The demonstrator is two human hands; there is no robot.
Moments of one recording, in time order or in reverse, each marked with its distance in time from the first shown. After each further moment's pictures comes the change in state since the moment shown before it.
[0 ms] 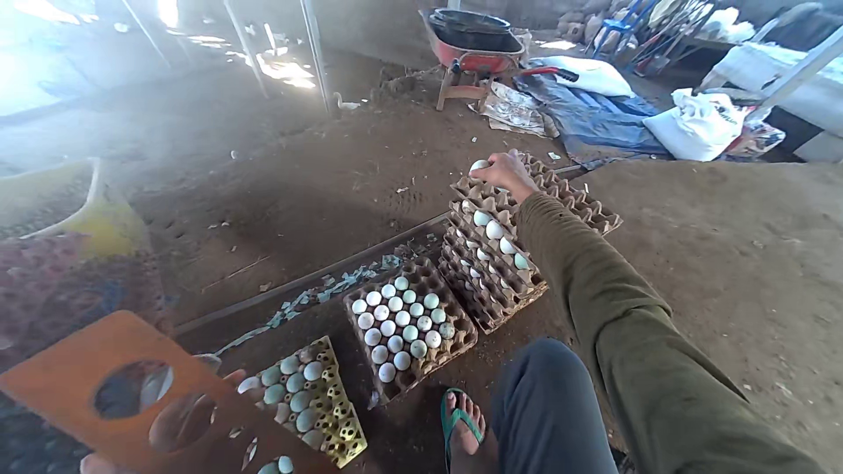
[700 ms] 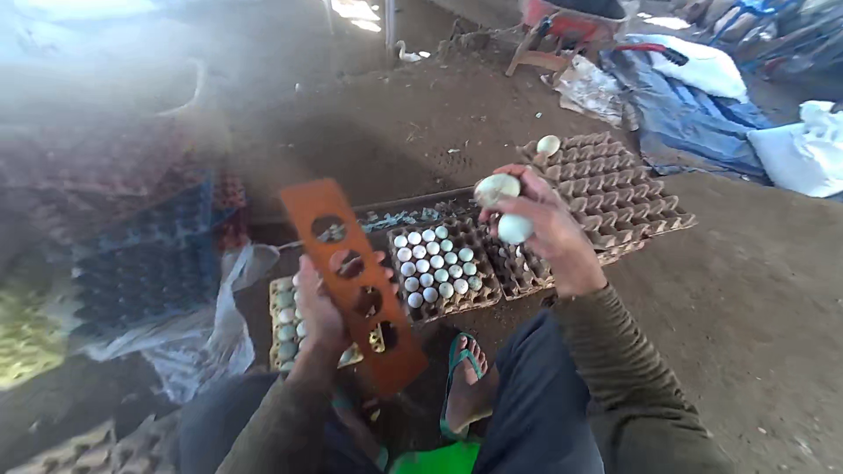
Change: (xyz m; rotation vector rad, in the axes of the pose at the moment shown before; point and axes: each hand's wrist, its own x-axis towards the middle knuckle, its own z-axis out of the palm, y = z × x) left_hand -0.011 -0.027 0.045 -0.116 0.203 -0.301; right_hand -0.277 -0.069 0.021 1.171 -0.556 -0.488
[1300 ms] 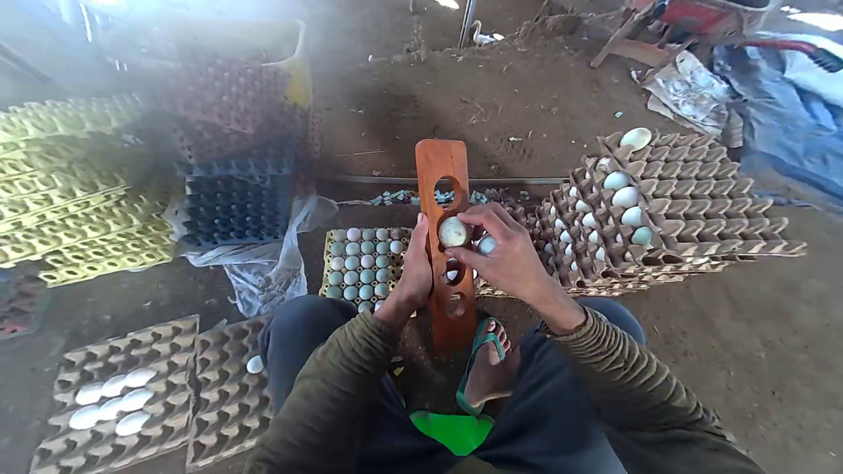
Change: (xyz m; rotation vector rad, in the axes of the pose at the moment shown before) left_hand -0.021 -0.022 0.020 0.210 -0.022 0.080; right_hand -0.035 0.053 0.126 -0.742 -0.121 -0.469
